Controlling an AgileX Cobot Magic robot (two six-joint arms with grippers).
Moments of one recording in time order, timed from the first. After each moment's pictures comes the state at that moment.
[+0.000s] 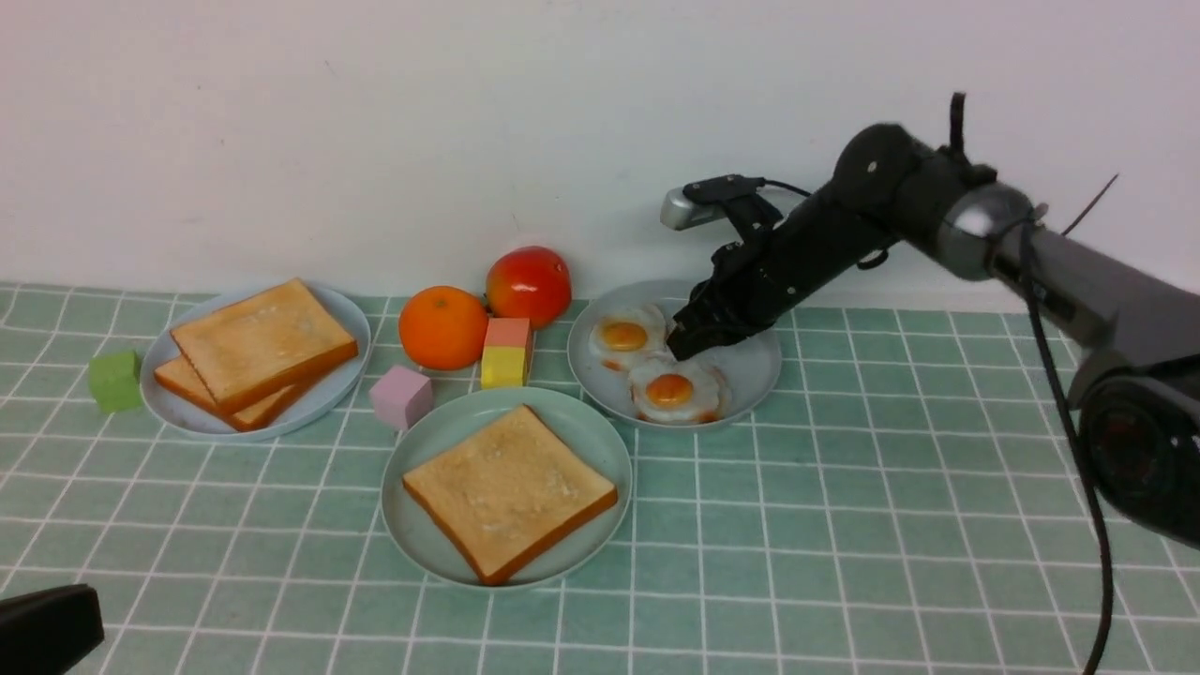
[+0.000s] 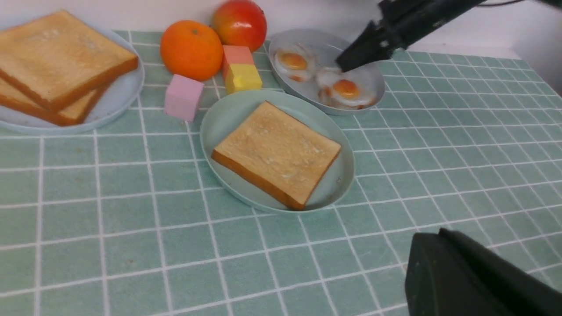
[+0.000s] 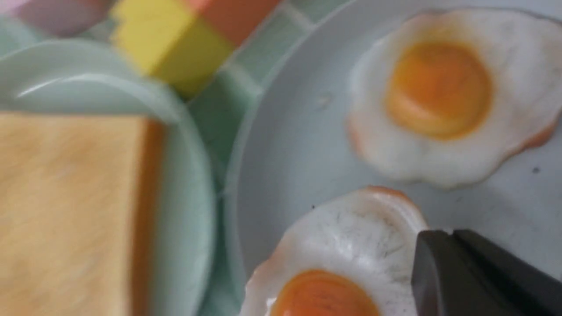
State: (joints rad) right arm 0.24 2.49 -2.28 0.63 1.06 -0.68; left arm -0.60 0.33 -0.51 0.17 0.62 -0.48
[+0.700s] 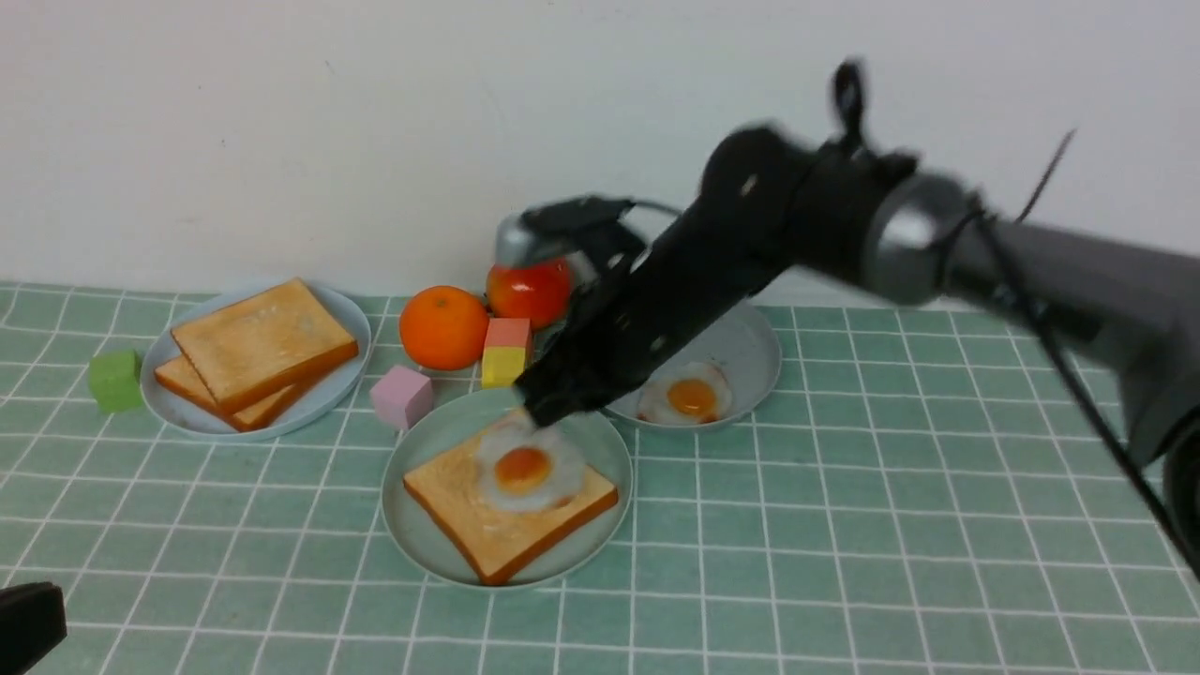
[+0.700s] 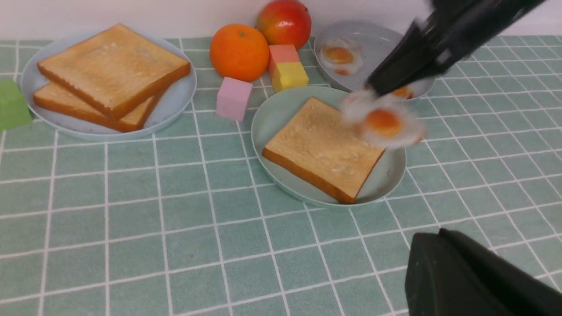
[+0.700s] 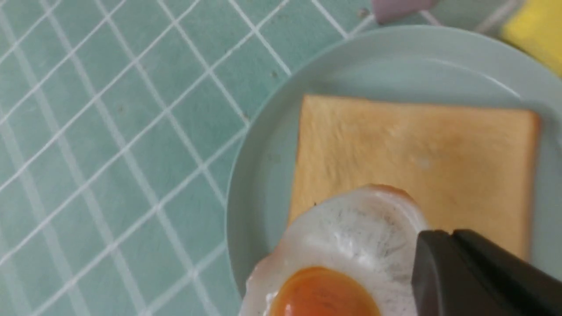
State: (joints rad) right arm 0.56 2.18 -1.79 0.61 0.75 -0.52; left arm -0.60 0.33 -0.51 0.26 0.67 -0.48
